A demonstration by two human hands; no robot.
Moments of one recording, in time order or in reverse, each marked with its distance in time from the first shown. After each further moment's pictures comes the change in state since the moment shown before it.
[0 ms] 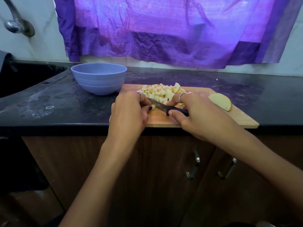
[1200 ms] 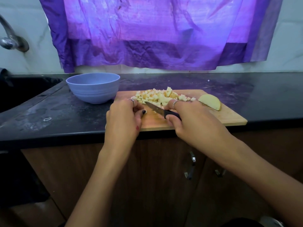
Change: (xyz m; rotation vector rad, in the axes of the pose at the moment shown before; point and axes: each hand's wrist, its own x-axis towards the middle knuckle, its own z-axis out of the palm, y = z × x) left_hand -0.002 -0.001 0.001 -0.003 0.067 0.053; right_hand -0.017 -0.002 0.001 -0.076 0.082 0.008
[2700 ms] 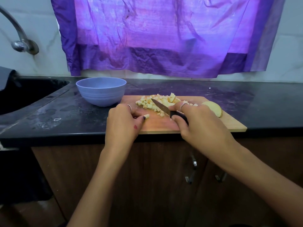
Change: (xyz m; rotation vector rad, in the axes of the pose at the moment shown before) left_hand 0.004 -0.010 -0.011 -0.032 -0.018 -0.063; right_hand -0.007 -0.008 -0.010 0.018 0.064 0.031
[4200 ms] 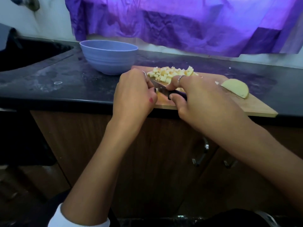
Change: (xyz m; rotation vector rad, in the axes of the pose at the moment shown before) left_hand -0.002 0.003 0.002 0.048 0.021 0.011; right_hand 0.010 -0.029 0.017 -0.043 -0.087 -0.046
